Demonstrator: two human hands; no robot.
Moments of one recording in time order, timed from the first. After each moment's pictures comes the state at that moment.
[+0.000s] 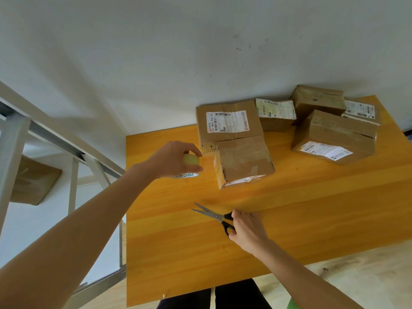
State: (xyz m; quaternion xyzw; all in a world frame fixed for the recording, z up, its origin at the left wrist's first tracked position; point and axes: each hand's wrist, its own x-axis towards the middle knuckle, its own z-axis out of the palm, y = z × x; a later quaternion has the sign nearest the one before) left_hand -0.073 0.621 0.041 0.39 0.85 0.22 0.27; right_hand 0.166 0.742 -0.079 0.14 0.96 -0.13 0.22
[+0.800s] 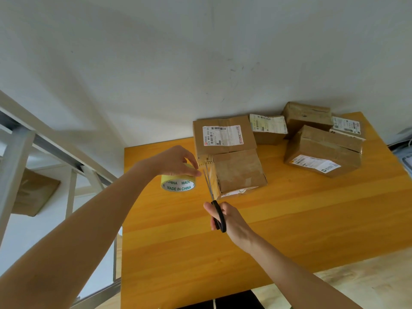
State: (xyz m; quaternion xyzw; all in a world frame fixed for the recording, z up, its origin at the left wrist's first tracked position) left_hand -0.095 0.643 0.050 0.38 0.83 0.19 0.36; right_hand 0.128 0.733 0.002 0.29 0.66 -0.68 0.14
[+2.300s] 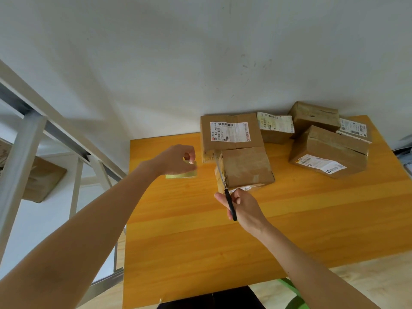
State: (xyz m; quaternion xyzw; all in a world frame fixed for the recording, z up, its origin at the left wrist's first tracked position) left_hand -0.096 0.618 0.023 0.37 0.84 0.25 0.30; right_hand 0.124 0.750 0.001 0.30 0.75 -0.59 0.07
